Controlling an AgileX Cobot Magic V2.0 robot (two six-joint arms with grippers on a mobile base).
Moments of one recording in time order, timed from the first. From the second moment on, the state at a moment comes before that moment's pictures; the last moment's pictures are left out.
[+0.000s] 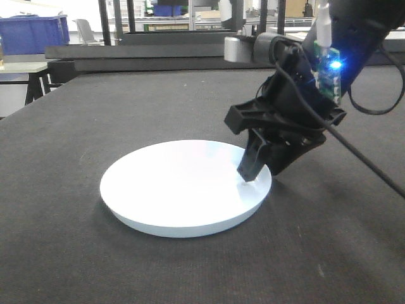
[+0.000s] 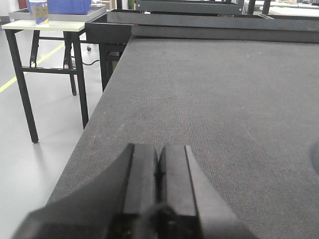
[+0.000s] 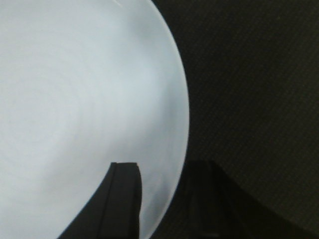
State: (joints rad) left arm -0.05 -0.02 0.03 -0.04 0.12 0.03; right arm 0.45 1.75 -1.08 0.44 0.57 -0.39
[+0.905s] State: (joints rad) left arm -0.05 -0.02 0.03 -0.04 0.12 0.03; right arm 0.45 1.53 -1.09 0.43 0.63 -0.37
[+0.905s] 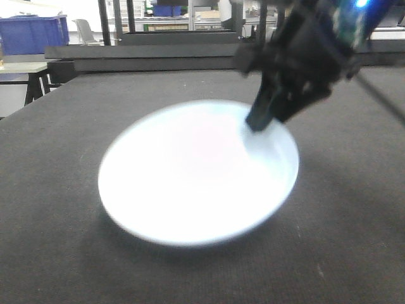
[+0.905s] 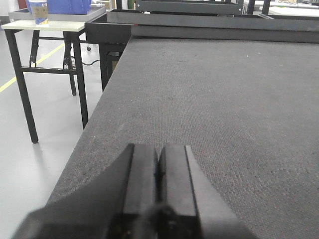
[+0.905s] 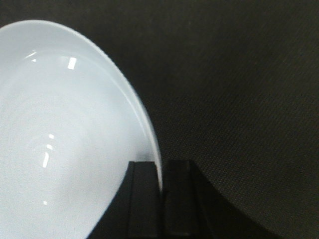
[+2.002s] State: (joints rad) left arm -0.05 -0.02 0.03 -0.04 0.12 0.03; right arm 0.45 0.27 -0.42 0.44 0.02 -0.37
